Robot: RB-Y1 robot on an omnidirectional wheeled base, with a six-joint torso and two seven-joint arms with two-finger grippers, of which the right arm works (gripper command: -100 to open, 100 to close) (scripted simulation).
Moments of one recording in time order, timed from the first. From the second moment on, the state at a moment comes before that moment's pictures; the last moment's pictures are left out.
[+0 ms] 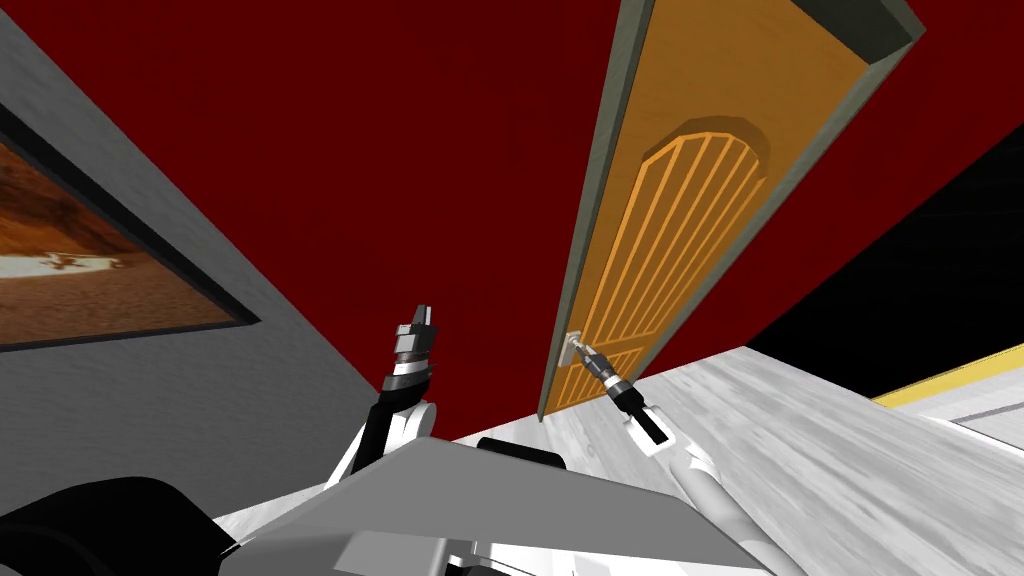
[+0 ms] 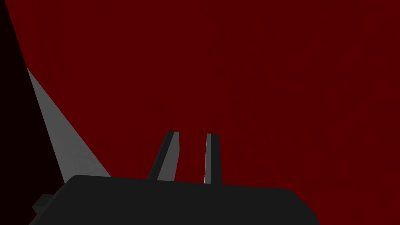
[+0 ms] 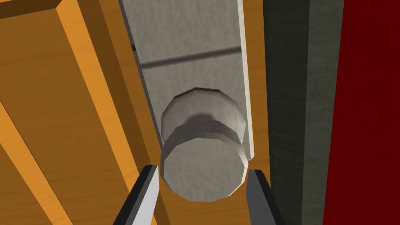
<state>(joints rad) -0.08 -0.45 0.09 -1.05 0.37 -0.69 0.60</state>
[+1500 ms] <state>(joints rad) -0.13 -0.42 0.09 -0.99 0.13 -0.64 0.24</state>
